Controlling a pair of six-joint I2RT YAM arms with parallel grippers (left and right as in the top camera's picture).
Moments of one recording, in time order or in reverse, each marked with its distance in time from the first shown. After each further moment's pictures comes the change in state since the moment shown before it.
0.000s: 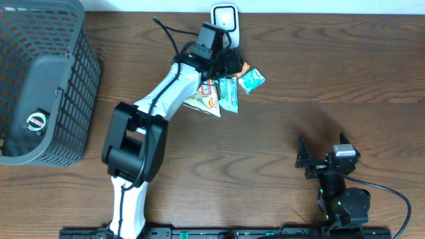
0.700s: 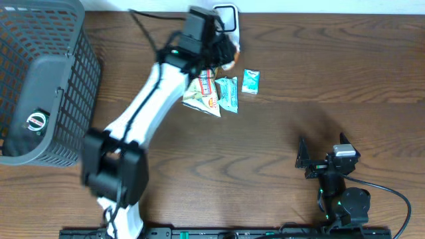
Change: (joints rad) left arm -0.002 -0.175 0.000 -0.077 -0.015 -0.039; right arm 0.000 0.000 0.000 0.000 0.000 0.000
